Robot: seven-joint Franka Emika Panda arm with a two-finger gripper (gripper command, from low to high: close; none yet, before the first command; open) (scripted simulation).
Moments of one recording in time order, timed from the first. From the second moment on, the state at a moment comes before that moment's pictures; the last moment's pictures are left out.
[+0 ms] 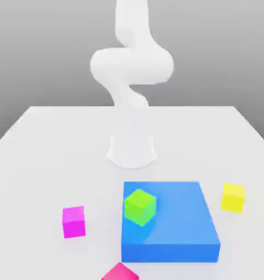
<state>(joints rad) -0.04 -0.71 0.03 -2.30 -0.02 2.33 0.86</state>
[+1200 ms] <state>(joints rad) -0.17 0.50 0.11 -2.28 -0.14 2.77 1.56</state>
